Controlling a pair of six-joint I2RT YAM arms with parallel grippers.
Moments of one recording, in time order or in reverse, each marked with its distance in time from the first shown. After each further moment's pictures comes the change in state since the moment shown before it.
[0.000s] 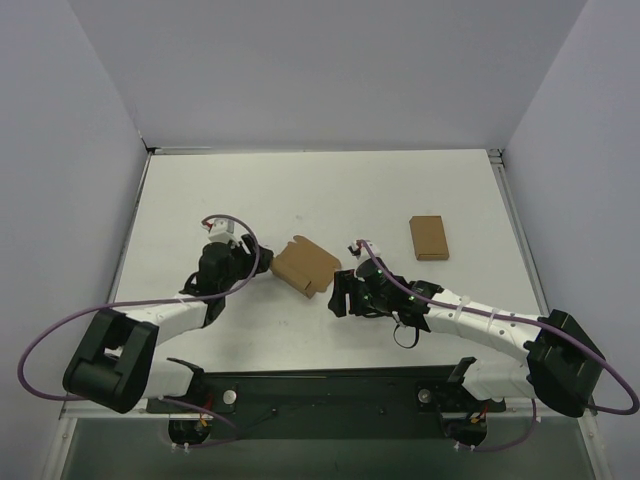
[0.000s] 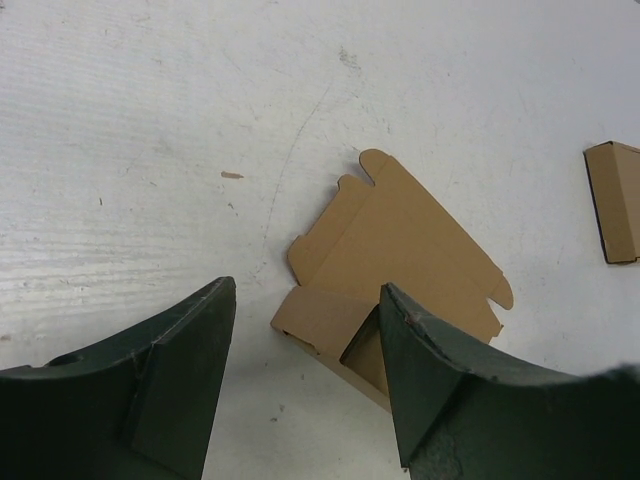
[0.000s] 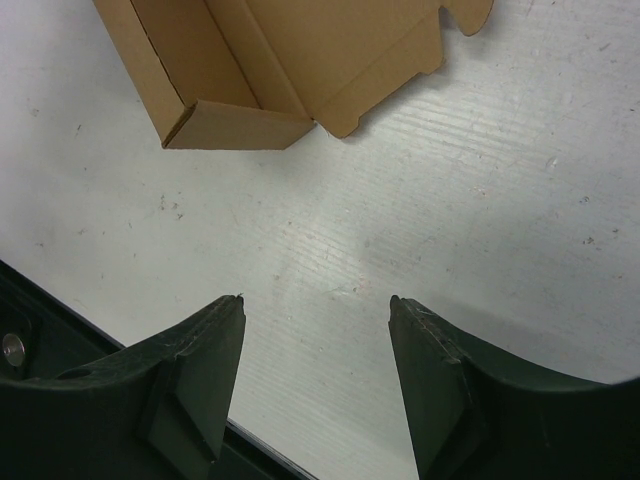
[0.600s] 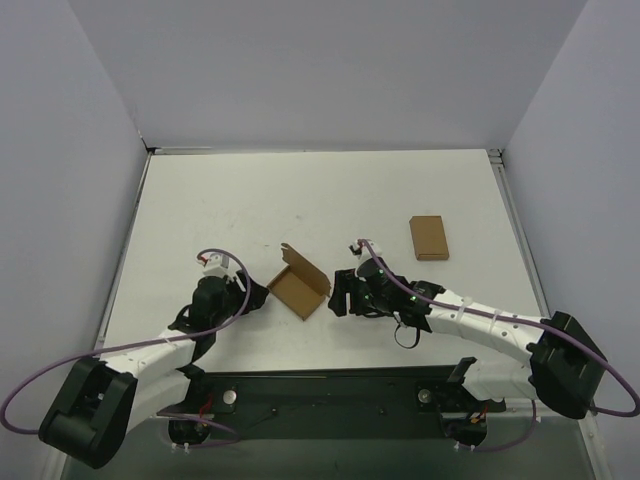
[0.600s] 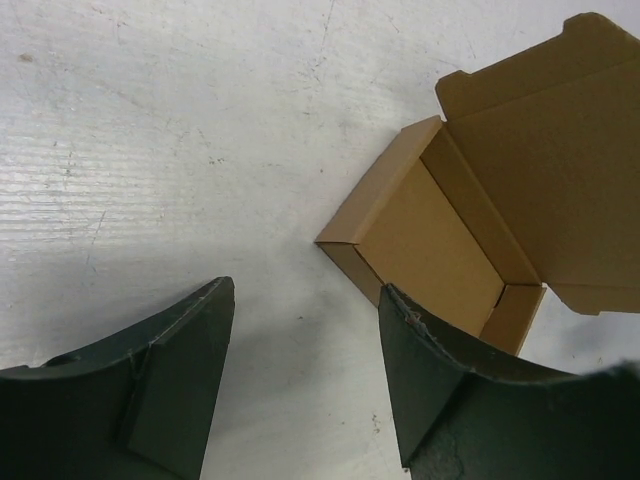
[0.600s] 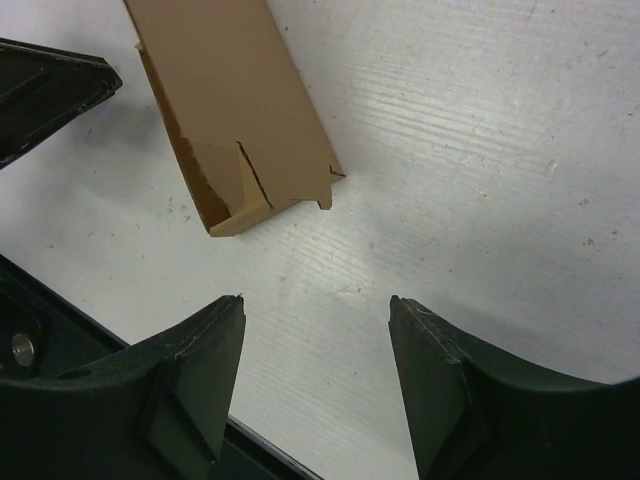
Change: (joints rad) left arm -0.054 -0.296 -0.278 -0.121 0.000 -0.093; right arm 0.000 -0.005 0.000 0.000 0.000 0.004
